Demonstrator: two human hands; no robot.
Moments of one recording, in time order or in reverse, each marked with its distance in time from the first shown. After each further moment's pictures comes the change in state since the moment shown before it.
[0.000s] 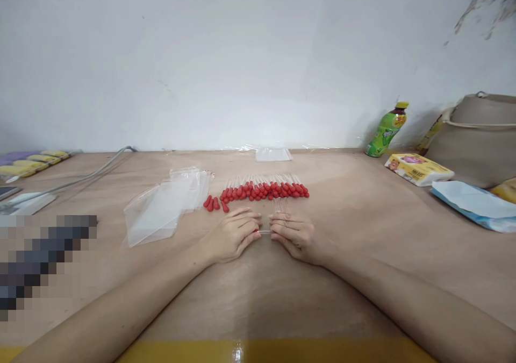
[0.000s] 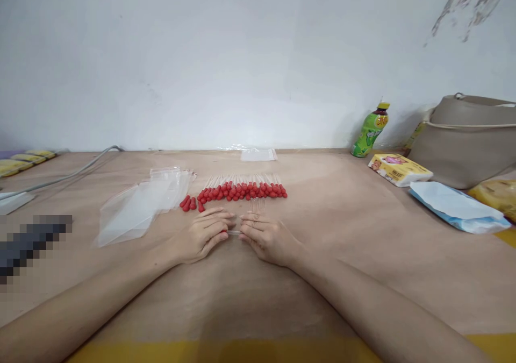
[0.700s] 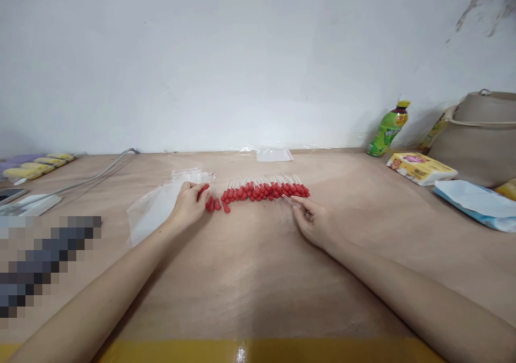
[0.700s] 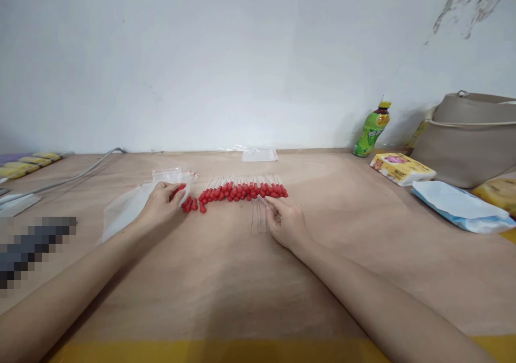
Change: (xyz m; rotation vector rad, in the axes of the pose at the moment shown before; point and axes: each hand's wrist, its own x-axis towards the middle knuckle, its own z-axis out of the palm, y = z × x) left_hand -0.024 -0.075 -0.044 0.160 0.212 -0.888; right_hand -0.008 0.021 -0.008 -0.122 0.203 0.611
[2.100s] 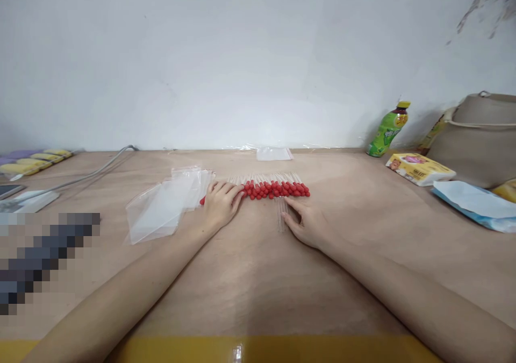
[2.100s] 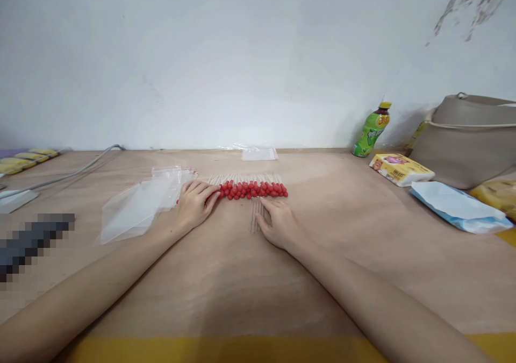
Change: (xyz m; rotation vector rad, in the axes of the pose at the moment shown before) left_hand -0.004 0.040 0.050 0.168 0.267 0.556; right_hand 0.003 -0.002 0.007 -0.084 -0.158 -0.104
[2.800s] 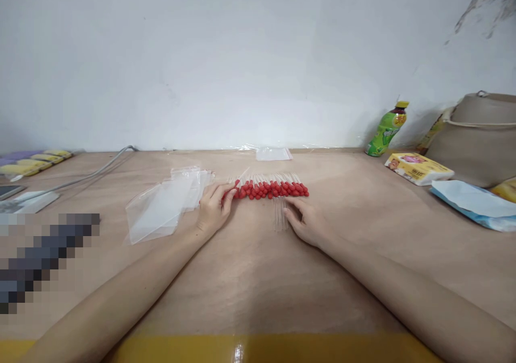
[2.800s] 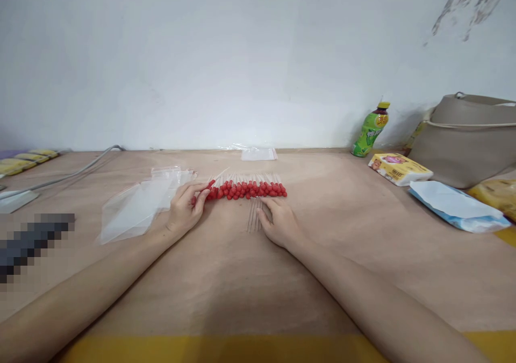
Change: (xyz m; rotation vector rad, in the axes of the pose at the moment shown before) left_hand -0.008 0.000 -0.007 -0.257 0.268 -0.074; right_hand 0.000 -0.002 -0.004 0.117 -0.008 0.134
